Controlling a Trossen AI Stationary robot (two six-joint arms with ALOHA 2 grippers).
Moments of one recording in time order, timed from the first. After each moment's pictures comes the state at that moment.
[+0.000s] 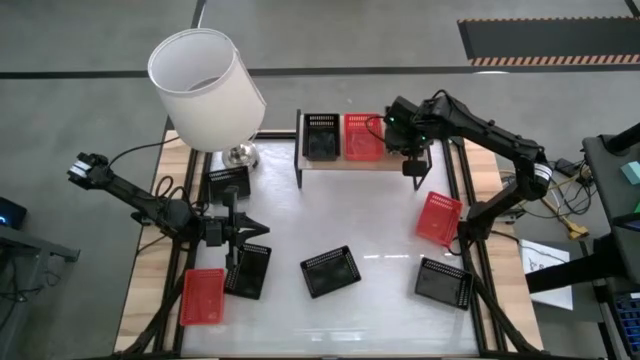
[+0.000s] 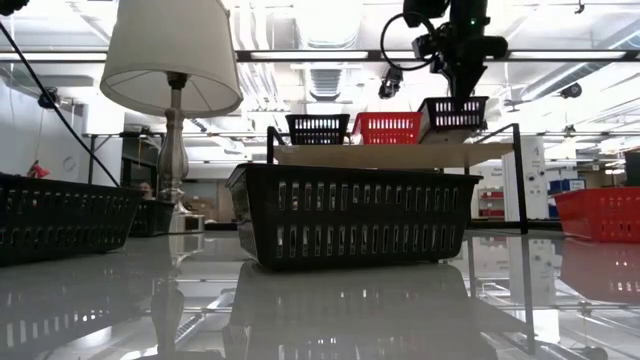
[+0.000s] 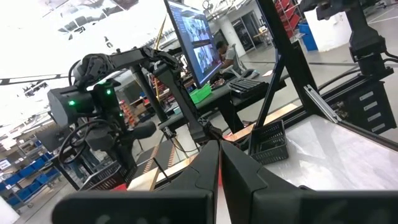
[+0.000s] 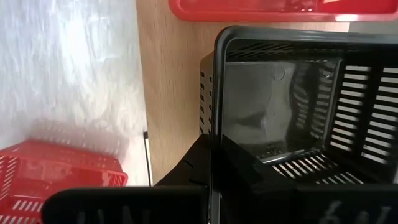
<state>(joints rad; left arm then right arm) -0.46 0.76 0.48 0.42 -0.40 0.54 -0.53 1.53 1.59 -1.40 0.17 -0.53</state>
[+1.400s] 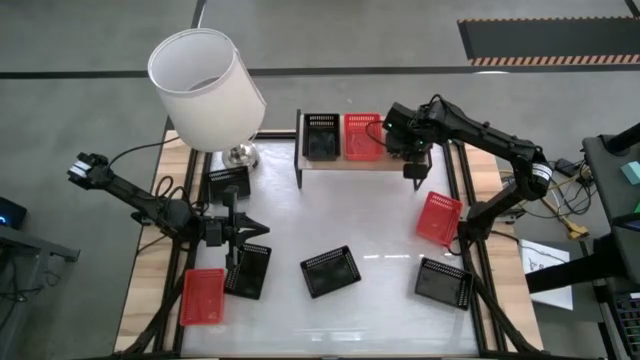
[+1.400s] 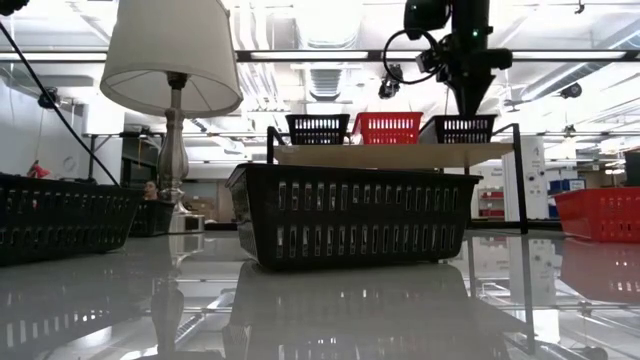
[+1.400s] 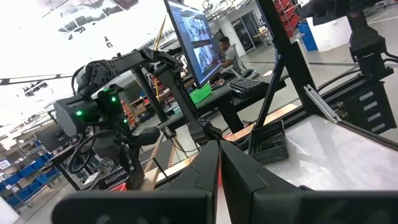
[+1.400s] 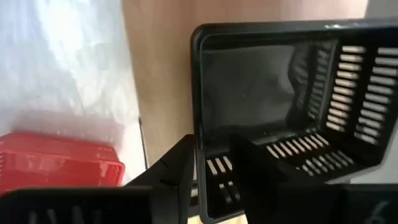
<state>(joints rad) -0.46 0.76 0.48 0.42 -0.40 0.54 -0.53 1.53 1.52 -1.40 0.24 -0.48</state>
